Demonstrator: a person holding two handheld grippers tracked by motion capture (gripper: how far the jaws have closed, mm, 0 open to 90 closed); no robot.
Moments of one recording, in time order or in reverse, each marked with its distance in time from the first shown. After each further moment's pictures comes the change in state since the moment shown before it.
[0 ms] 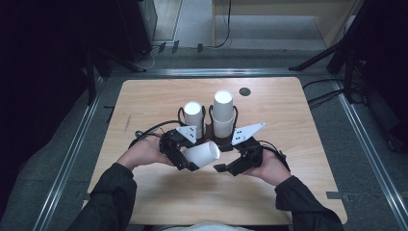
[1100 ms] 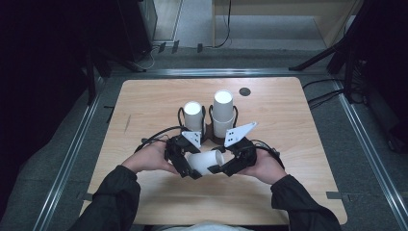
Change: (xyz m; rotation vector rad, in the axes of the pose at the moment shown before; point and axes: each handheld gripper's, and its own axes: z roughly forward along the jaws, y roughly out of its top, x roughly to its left) left arm -0.002 0.000 0.014 -0.049 -0.072 -0.058; right arm 0.005 0.011 0.008 0.014 0.055 -0.057
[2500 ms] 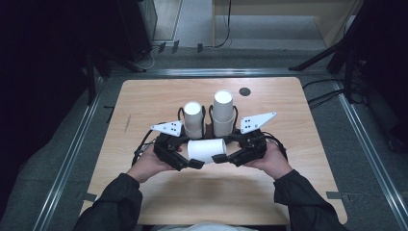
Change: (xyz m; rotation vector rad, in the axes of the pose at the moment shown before) left arm -0.010 -0.024 -0.024 -0.506 -0.021 -0.085; right arm -0.008 0.009 -0.033 -0.231 0.089 0.038
